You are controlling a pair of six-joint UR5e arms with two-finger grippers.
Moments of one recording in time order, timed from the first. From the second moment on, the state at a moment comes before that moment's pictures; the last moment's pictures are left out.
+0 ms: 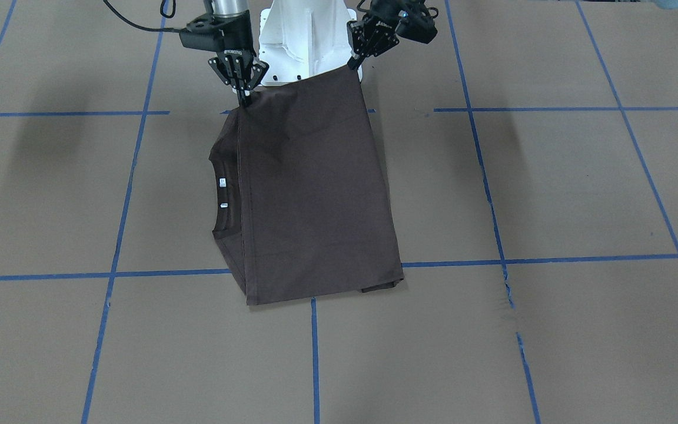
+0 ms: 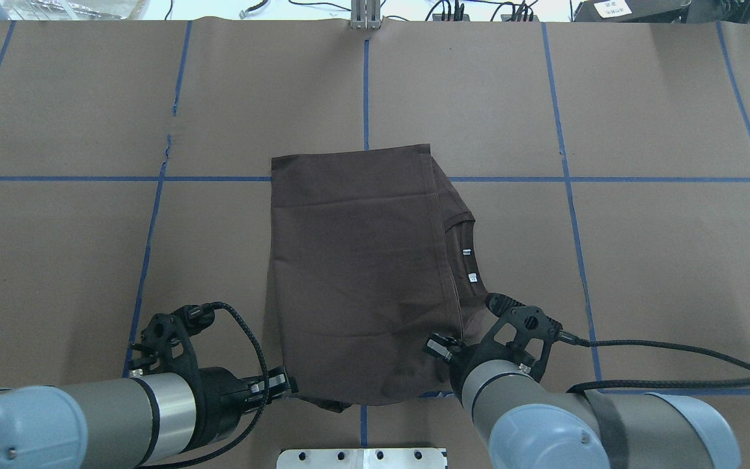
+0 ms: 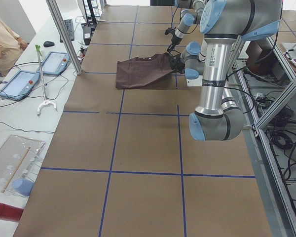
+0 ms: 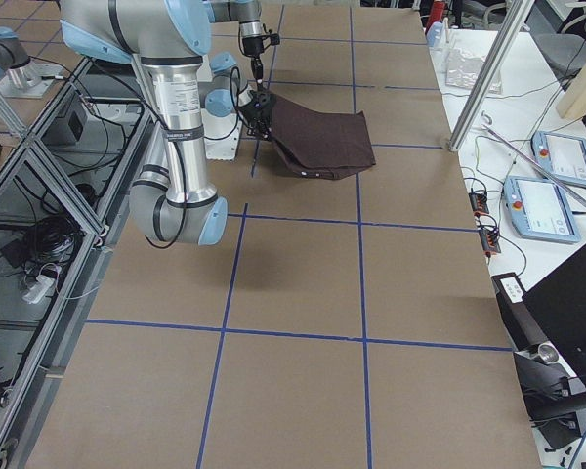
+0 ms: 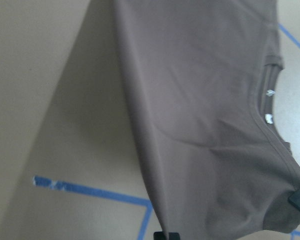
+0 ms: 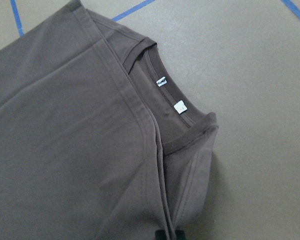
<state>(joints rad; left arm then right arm) -0.12 -1.78 -2.31 -1.93 -1.52 -1.84 0.07 -1.24 2.27 -1.77 1.22 1.98</state>
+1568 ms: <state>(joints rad) -0.49 -1.98 -2.05 -1.73 -1.64 -1.48 0.35 -0.99 1.84 -1.62 1.33 1.81</state>
